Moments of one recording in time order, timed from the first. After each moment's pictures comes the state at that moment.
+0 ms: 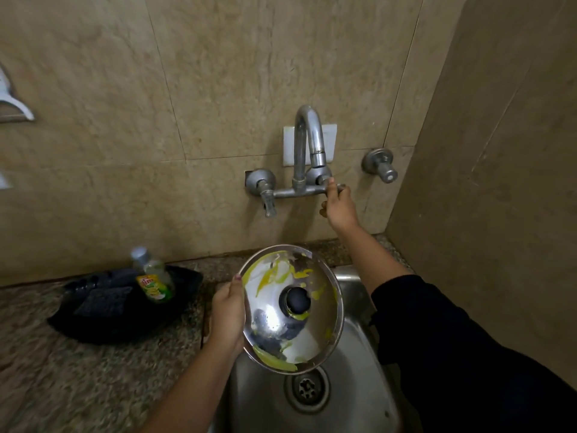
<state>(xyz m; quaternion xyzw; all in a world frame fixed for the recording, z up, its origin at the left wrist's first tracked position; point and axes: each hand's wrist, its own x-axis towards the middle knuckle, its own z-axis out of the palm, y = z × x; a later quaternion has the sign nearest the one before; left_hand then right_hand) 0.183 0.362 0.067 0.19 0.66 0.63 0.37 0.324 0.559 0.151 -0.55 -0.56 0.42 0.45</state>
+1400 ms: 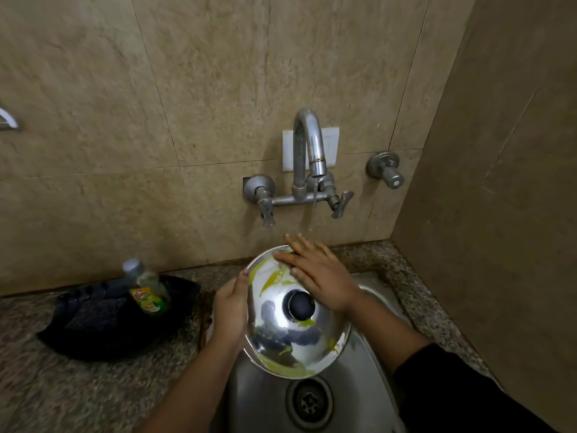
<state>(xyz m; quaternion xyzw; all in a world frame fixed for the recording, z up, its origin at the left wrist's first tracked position) 0.178 0.398 0.058 0.25 0.61 0.66 0.35 0.342 0.507 0.072 -0.27 -0.93 0.10 0.23</state>
